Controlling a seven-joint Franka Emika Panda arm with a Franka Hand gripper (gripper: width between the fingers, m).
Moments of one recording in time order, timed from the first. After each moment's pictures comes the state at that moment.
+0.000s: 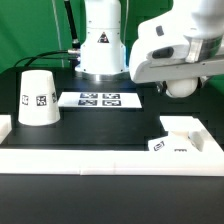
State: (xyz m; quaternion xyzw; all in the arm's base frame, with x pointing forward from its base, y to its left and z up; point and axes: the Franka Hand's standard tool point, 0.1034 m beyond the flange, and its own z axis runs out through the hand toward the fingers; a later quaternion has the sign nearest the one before) arm 0.503 0.130 0.081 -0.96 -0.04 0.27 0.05
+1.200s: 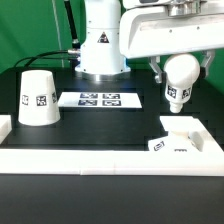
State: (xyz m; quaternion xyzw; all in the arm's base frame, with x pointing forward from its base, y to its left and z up) arm 0.561 0.112 0.120 -1.00 -0.06 -0.06 0.05
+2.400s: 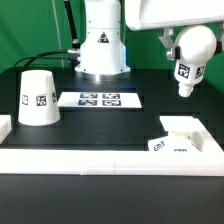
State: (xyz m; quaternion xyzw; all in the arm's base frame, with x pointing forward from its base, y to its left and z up) arm 0.608 0.113 0.163 -0.99 -0.12 -0.07 0.05
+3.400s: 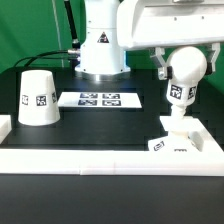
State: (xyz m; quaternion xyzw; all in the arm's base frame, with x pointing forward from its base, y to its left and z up) arm 0.615 0.104 0.138 -0.98 -0.15 -0.15 0.03
